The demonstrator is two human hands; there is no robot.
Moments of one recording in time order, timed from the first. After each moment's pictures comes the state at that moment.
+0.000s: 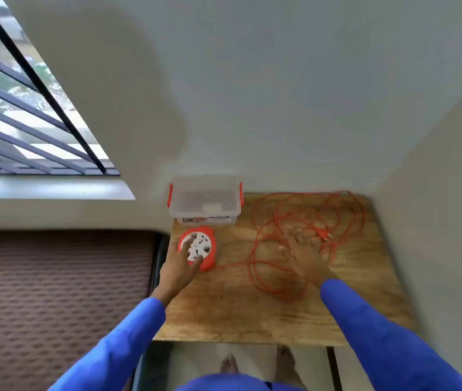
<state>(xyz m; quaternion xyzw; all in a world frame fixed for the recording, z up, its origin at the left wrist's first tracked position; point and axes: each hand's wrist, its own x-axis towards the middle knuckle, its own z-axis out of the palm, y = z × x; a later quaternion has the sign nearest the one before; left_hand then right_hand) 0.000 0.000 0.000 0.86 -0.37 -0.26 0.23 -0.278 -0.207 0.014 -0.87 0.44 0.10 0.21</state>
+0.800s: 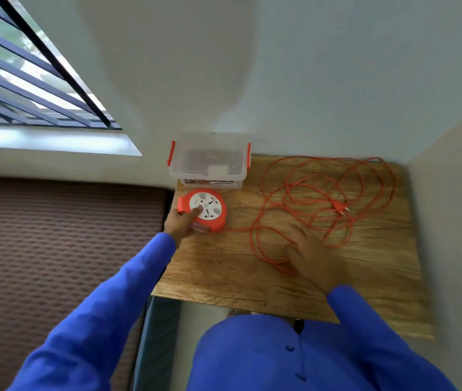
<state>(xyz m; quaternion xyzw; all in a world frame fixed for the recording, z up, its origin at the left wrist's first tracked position) 0.005 -0.044 -0.016 0.78 0.04 -0.41 0.47 -0.313 -0.189 -0.007 -0.85 0.39 0.04 0.36</state>
